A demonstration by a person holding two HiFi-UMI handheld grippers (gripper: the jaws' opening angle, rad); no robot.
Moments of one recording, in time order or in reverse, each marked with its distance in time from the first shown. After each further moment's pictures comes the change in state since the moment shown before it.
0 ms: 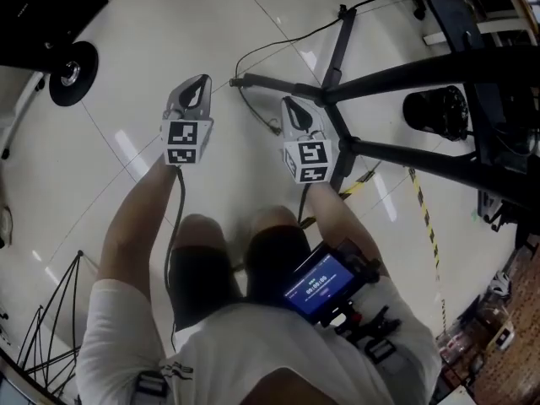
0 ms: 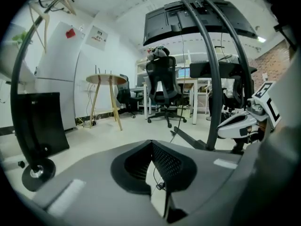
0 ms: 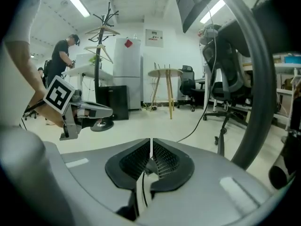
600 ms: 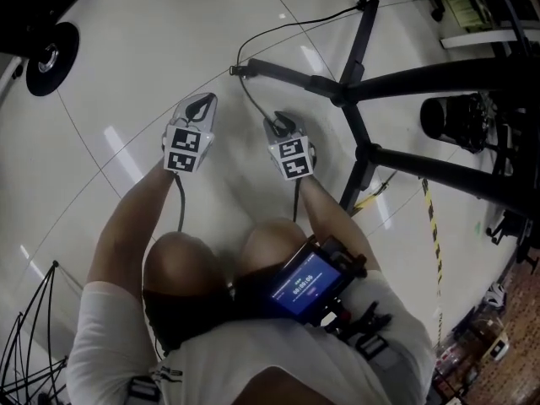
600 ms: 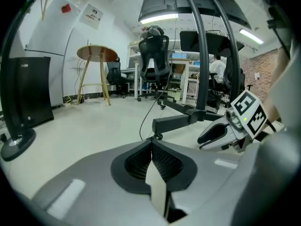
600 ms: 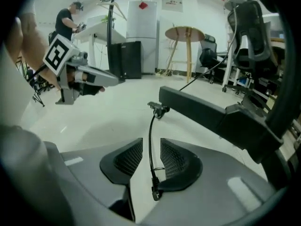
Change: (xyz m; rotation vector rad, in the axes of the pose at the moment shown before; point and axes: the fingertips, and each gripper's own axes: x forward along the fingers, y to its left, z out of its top) left arm 0.034 -0.039 -0.191 -0.001 0.161 -0.136; right arm 0.082 0.025 -0.229 -0.151 0.337 0.136
